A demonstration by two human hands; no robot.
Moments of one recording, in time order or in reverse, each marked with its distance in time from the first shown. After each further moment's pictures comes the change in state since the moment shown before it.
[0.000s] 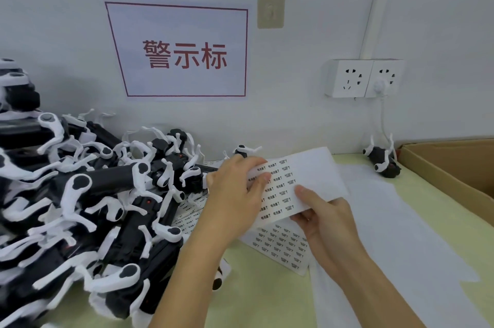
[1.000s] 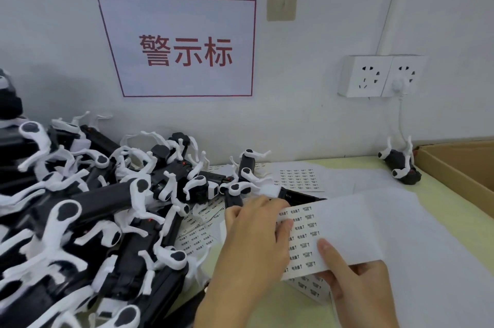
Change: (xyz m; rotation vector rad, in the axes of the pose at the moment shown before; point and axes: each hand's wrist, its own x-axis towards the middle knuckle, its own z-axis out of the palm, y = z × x) left_hand -0.019 -0.017 0.021 0.108 -0.144 0.055; right_hand -0.016 0.051 -0.025 -0.206 0.238 -0.092
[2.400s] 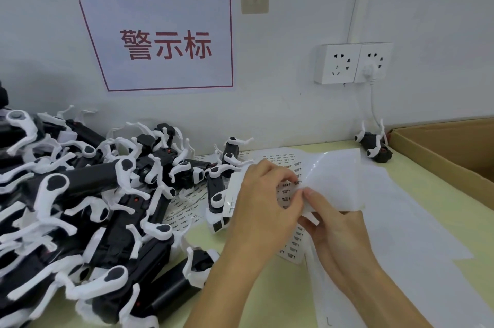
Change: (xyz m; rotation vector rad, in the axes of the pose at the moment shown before) left_hand 0.001 0.035 0.021 -0.202 0.201 0.124; right_hand 0.005 -0.037 -0.001 0.191 -0.091 -0.001
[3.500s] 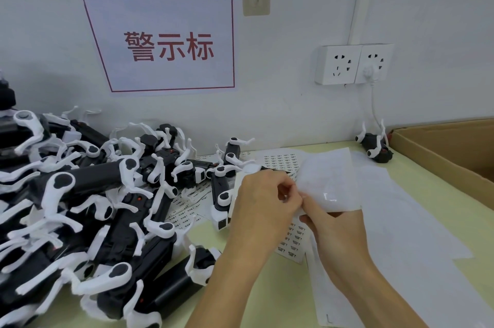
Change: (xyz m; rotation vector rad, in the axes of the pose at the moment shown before) left_hand 0.003 -0.001 0.002 0.001 -0.009 -0.118; right_hand 0.000 0.007 -0.001 -0.294 0.057 -0.110
